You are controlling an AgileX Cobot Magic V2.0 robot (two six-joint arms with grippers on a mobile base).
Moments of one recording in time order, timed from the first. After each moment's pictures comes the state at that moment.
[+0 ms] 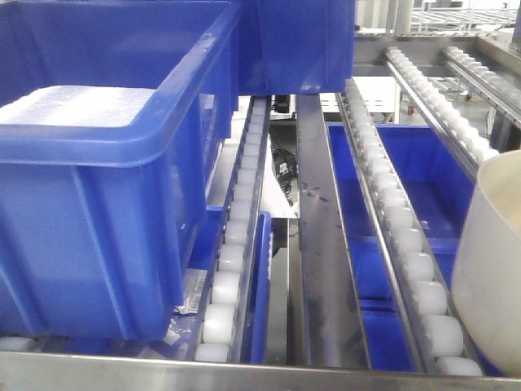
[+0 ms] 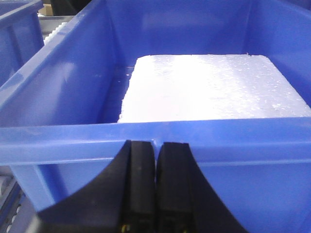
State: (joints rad) left arm -0.14 -0.01 0.01 0.00 0.13 0.02; right arm -0.04 0.27 -0.22 0.06 0.21 0.00
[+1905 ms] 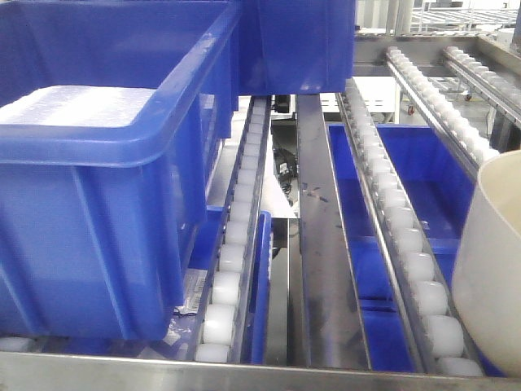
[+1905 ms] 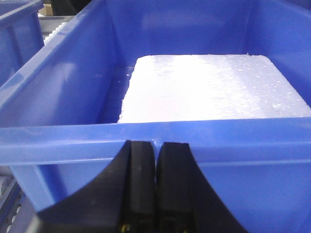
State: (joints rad) left arm -0.14 -0.01 0.01 0.00 0.13 0.02; right arm -0.03 -0.01 0.03 0.05 0.09 0.00
